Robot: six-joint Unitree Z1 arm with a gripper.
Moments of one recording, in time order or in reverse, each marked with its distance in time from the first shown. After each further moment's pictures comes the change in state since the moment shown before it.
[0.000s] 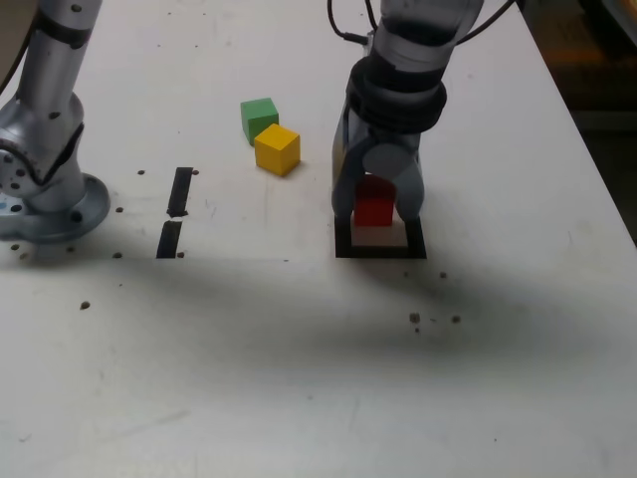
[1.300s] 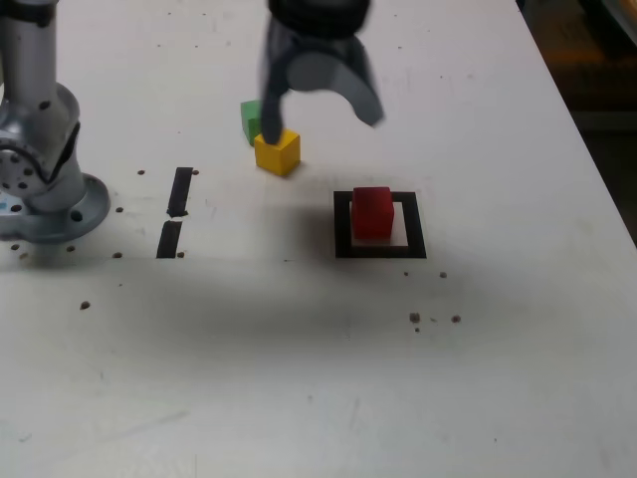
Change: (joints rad) arm 0.160 -0.295 0.138 0.173 0.002 0.008
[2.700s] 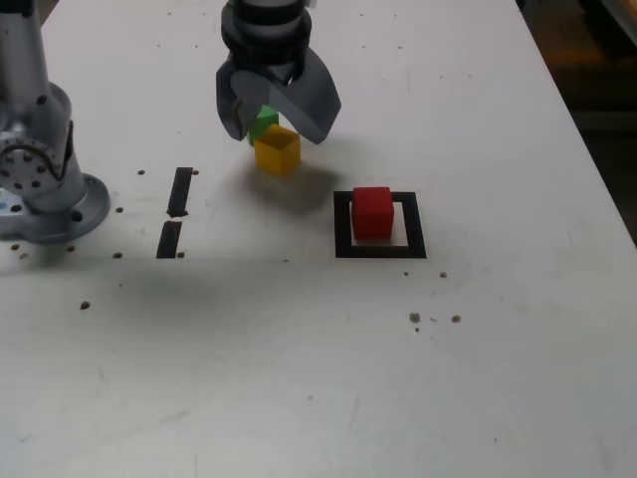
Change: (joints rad) arm 0.136 -0.068 0.384 -0.432 0.161 0.603
